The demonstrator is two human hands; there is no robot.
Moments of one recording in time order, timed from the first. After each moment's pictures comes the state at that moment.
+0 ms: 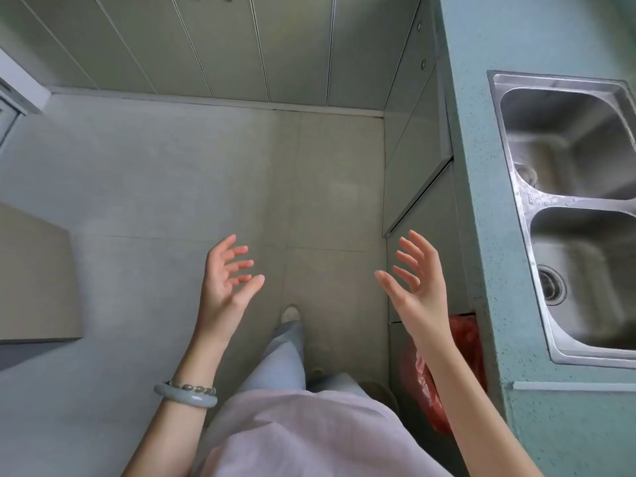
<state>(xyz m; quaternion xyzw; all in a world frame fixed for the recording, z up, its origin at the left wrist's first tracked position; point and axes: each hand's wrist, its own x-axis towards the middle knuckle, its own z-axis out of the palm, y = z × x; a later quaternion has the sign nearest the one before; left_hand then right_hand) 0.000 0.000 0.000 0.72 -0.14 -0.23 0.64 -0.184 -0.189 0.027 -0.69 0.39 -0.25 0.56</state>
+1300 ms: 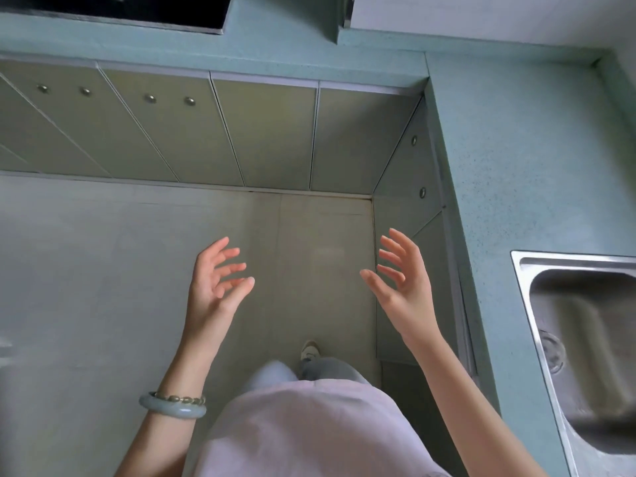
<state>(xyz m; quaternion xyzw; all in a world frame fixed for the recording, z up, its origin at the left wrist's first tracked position) 0.372 -0.366 0.015 0.70 -0.17 -0.23 0.65 0.193 -0.559 0.029 -0.71 0.36 -0.26 0.55</state>
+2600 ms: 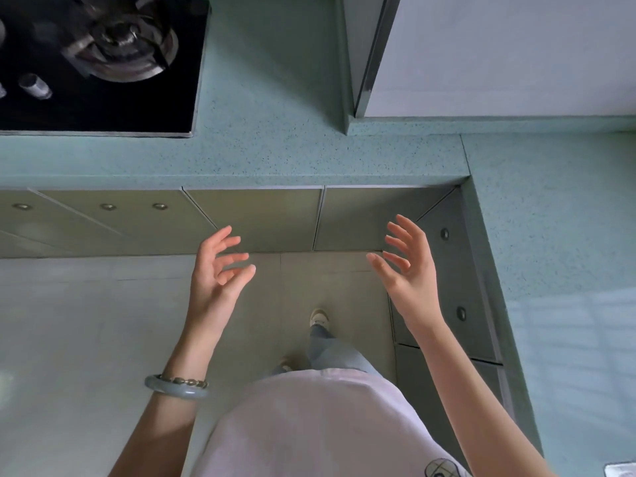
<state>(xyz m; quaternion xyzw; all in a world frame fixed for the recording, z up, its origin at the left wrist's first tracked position) 0.721 -0.669 0.004 0.71 -0.18 -0.26 0.63 0.528 -0.854 0.019 -0.68 0.42 -0.27 0.54</state>
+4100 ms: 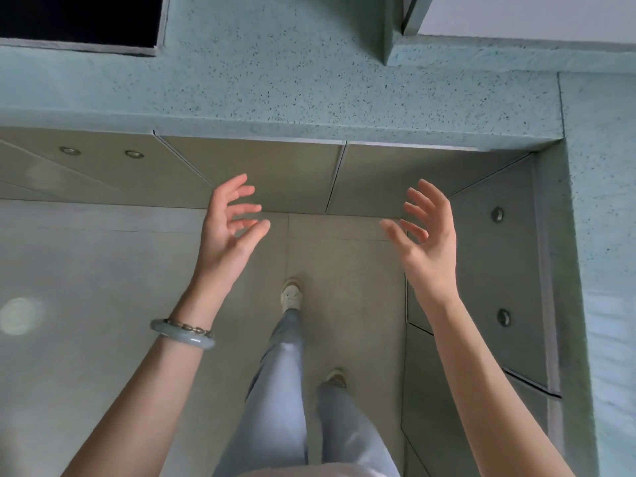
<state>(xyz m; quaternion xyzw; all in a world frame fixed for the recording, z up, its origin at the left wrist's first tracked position) 0.758 -0.734 -0.096 0.75 -0.18 -0.26 0.58 0.570 -0.907 -0.091 -0.67 0.44 -0.25 0.54</state>
